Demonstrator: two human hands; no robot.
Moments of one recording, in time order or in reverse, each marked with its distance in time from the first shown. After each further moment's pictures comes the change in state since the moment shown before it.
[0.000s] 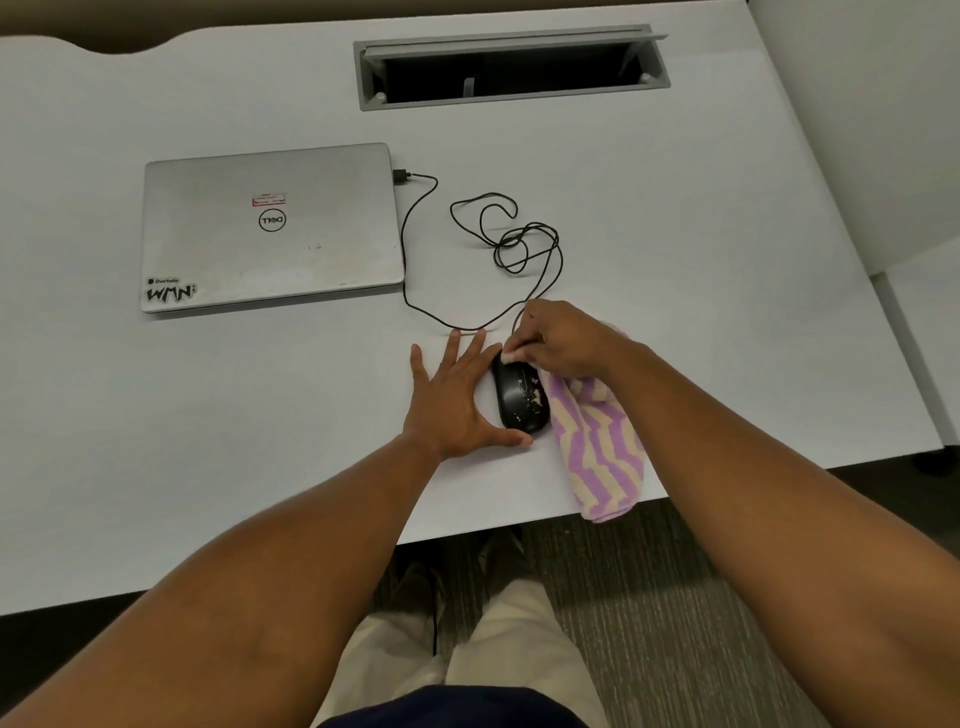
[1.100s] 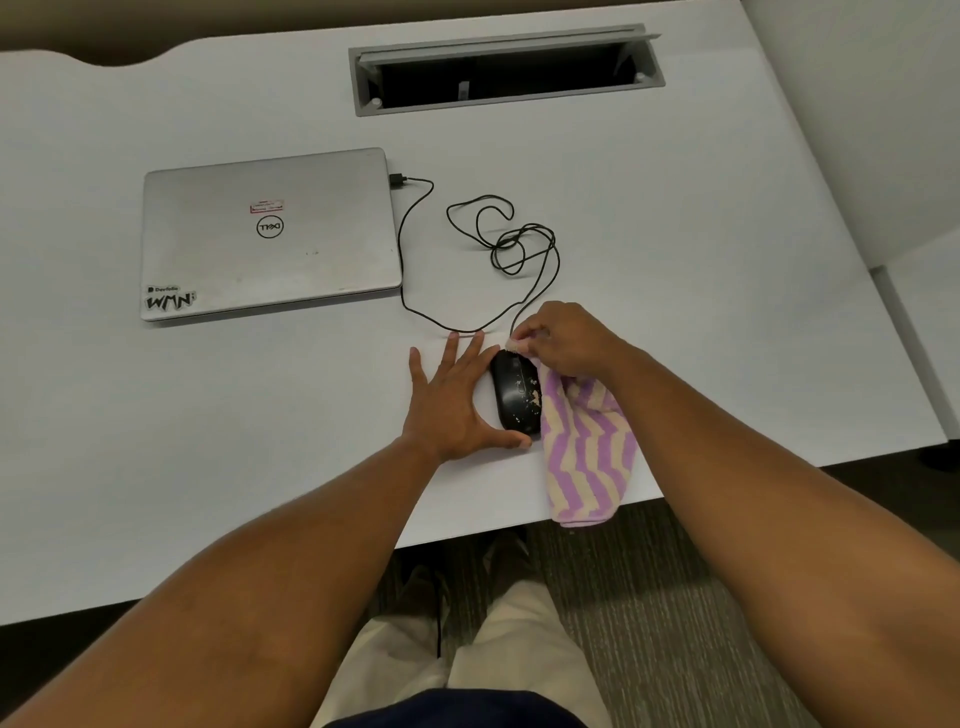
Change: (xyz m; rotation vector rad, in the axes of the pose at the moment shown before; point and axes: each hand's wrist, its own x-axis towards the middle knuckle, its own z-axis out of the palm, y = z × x) left_hand 0.000 -0.001 0.000 0.035 -0.008 -0.005; right_hand 0.005 0.013 0.008 0.117 0.084 0.181
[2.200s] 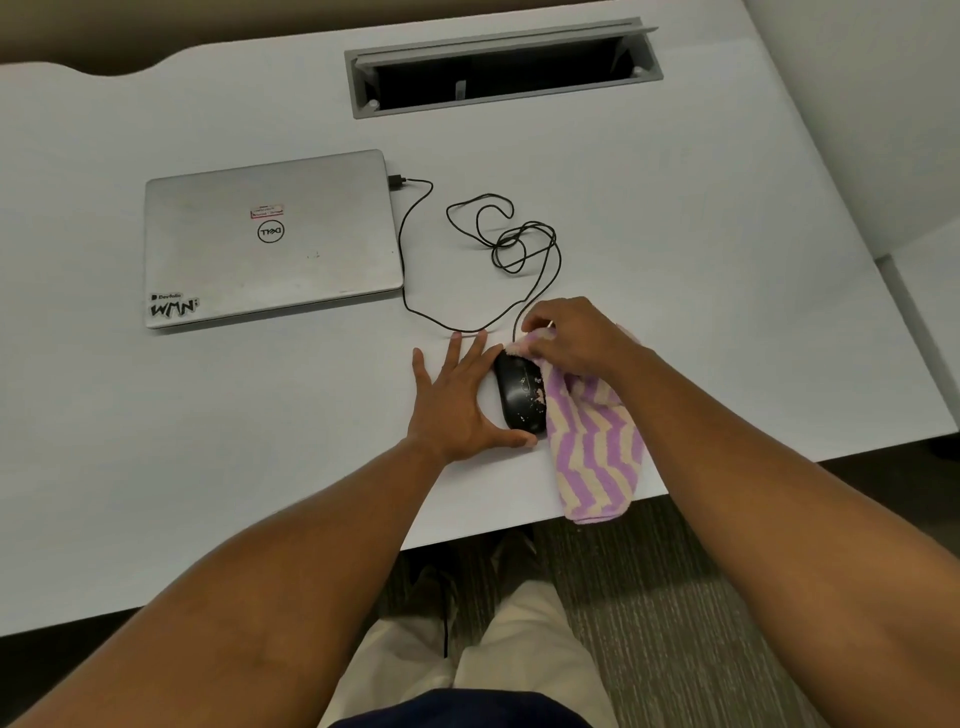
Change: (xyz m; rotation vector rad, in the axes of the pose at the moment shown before) left_hand 0.001 -0.002 0.003 -0.004 0.019 0.017; right_hand -0.005 0.006 0.000 0.035 0.100 -0.030
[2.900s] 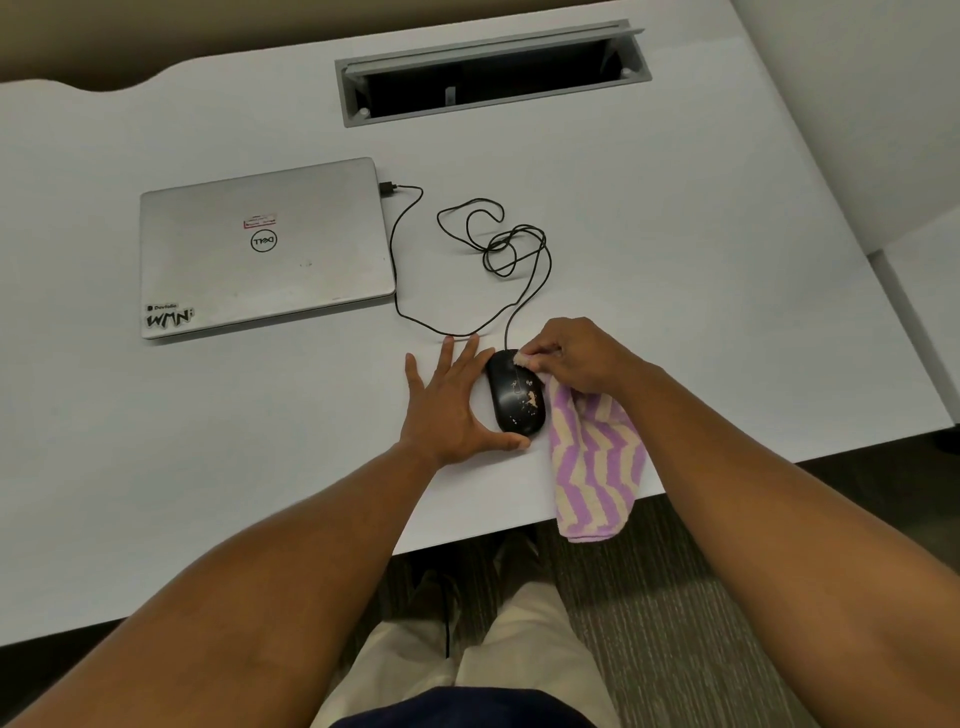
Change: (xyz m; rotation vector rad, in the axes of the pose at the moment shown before) left_hand -0.001 0.002 -0.002 0.017 -0.006 -0.005; right_hand -0.013 0.021 0.004 0.026 -0.114 -0.038
